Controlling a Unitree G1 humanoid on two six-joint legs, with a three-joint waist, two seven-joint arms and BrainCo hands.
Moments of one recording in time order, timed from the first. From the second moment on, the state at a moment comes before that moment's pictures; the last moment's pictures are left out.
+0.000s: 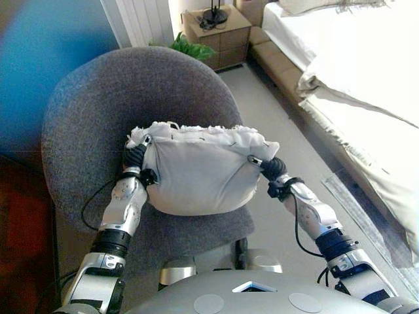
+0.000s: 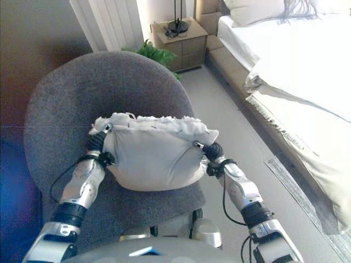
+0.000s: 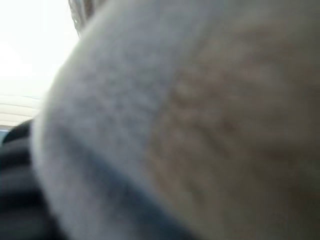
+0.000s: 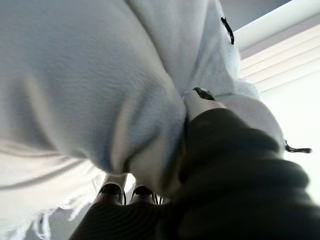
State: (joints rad) left arm -0.12 0.36 -0.08 0.34 -0.53 -0.04 0.24; right arm -0.14 -0.34 0.35 0.25 0.77 0.21 0.00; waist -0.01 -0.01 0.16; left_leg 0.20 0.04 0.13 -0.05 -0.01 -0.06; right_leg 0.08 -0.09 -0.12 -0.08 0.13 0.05
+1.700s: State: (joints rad) left arm -0.39 0.26 -0.19 0.72 -0.73 -0.28 0.24; right arm -0.23 -0.40 0.38 0.26 0.67 0.41 -0.01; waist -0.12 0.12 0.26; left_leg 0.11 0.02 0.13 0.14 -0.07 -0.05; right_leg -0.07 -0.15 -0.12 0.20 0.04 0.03
